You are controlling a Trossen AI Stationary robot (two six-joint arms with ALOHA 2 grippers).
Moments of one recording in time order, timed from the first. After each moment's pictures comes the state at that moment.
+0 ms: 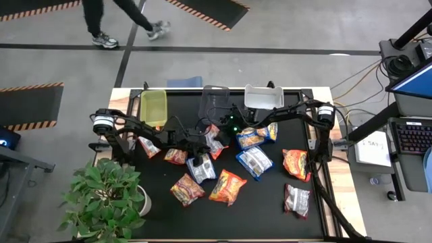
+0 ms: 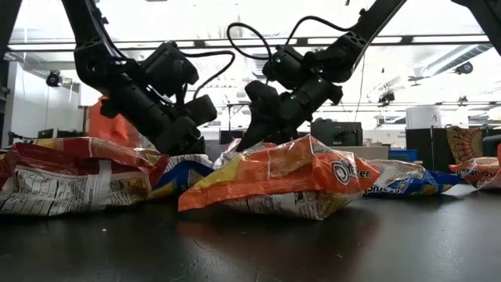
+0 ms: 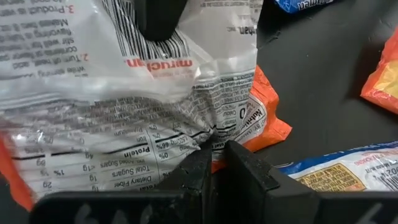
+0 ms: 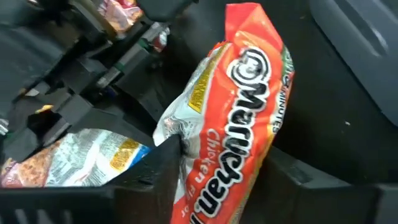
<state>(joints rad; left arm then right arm) 0.12 1.77 0.59 0.46 0.02 -0.10 -0.28 1.93 1.12 0.05 -0.38 0.46</state>
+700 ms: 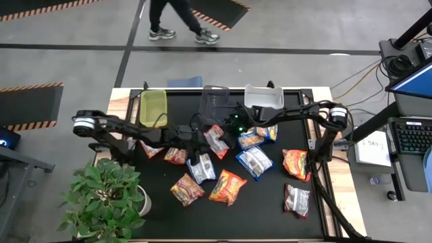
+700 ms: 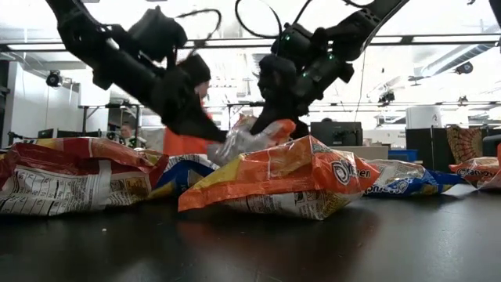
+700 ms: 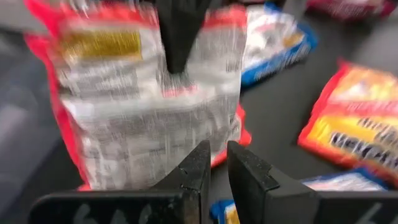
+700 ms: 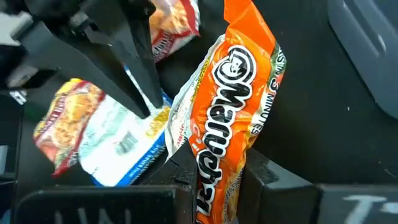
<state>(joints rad) 0.07 1.50 0.59 0.37 0.01 -0.08 -0.27 1.76 1.10 -0.09 -0.38 0.38</state>
